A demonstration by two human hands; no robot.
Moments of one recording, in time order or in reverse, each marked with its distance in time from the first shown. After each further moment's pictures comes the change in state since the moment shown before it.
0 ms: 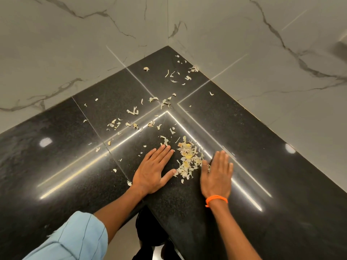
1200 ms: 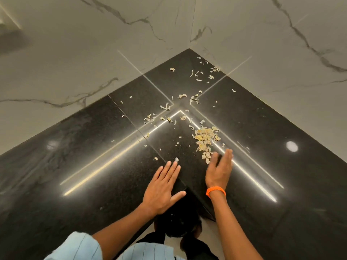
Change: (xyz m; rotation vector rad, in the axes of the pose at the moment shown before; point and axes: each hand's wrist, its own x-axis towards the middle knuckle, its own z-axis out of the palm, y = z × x) left_hand -0.151 -0.057 -0.006 -0.041 -0.084 0.016; right_hand -0.073 -0.117 0.037 0.557 0.197 0.240
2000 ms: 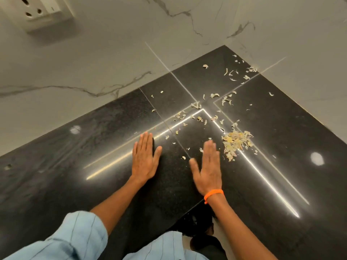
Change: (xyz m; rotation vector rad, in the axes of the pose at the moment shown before) left_hand 0.002 -0.155 -0.033 -0.182 0.268 -0.544; right_hand -0.063 -0.070 0.060 -0.250 -0.389 -0.602
